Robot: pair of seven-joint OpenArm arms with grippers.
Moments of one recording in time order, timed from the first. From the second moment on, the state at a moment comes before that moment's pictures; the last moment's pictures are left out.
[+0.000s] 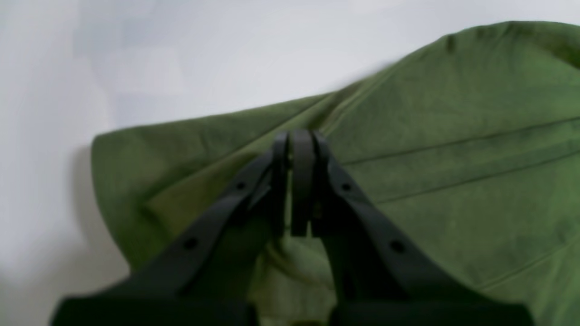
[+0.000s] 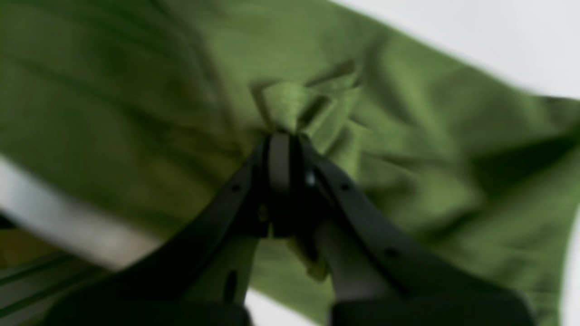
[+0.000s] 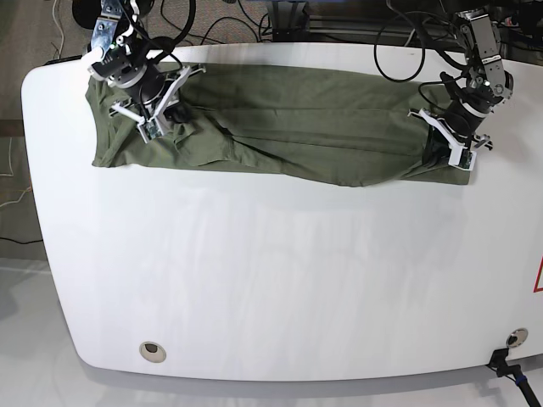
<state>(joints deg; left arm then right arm) 14.7 -12.5 -24.5 86.6 -8.7 -41.8 17.6 -25.3 2.2 20.1 112.8 16.2 40.3 -52.3</state>
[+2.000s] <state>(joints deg) 13.3 -13.8 -24.6 84.3 -8.6 -41.8 18.0 -24.4 8.2 19.9 113.7 14.3 40.5 -44.5</state>
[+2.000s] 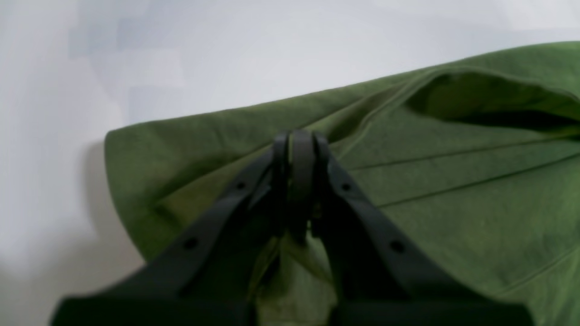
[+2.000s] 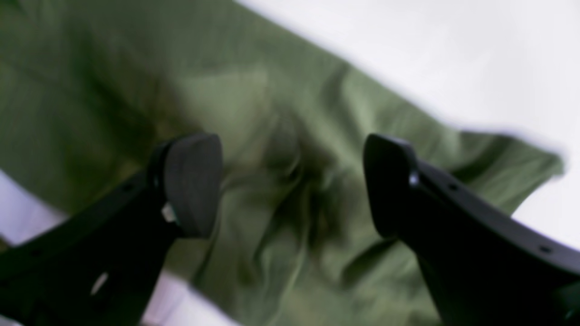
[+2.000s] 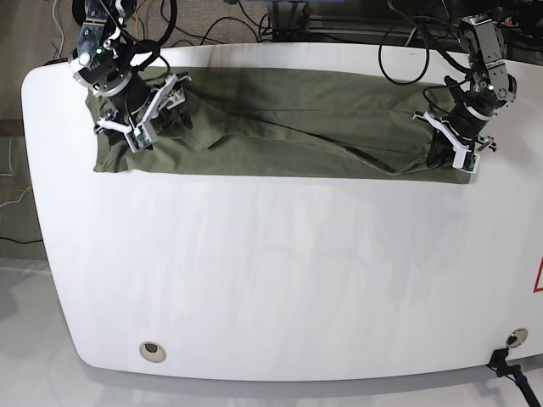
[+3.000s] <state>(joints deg) 17.8 -11.3 -26.1 92.5 -8.5 -41.7 17.9 -19.3 8.0 20.0 112.0 13.8 40.5 -44.4</state>
